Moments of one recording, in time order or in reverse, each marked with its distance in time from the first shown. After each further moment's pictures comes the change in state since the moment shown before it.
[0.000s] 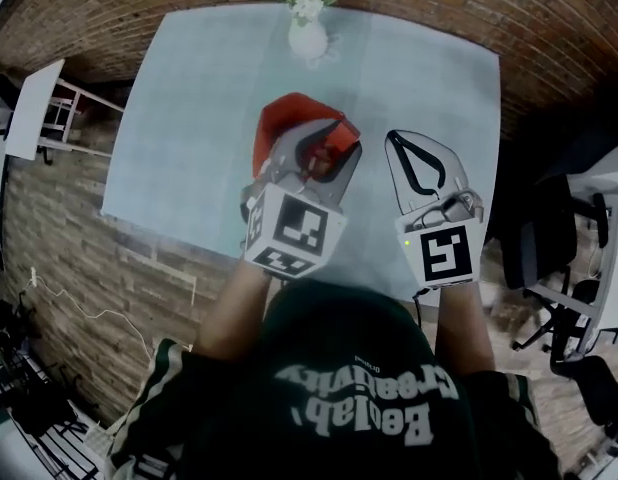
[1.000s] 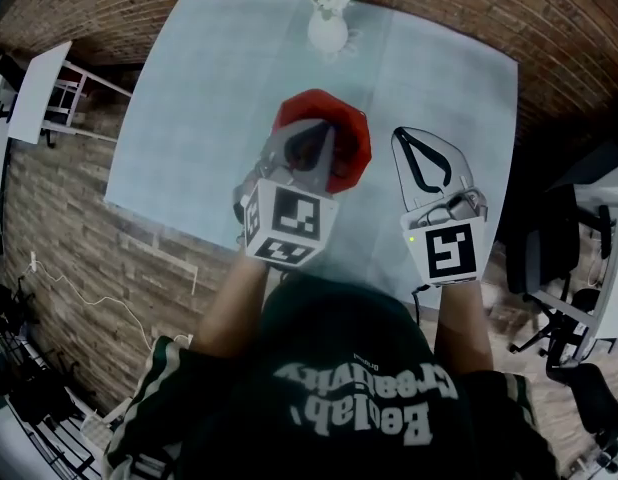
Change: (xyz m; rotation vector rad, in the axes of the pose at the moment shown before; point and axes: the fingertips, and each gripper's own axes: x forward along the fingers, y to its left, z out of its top) left arm -0.017 0.056 -0.052 -0.047 0.080 0.156; right arm 0.033 0.018 0.005 0.009 0.002 0.022
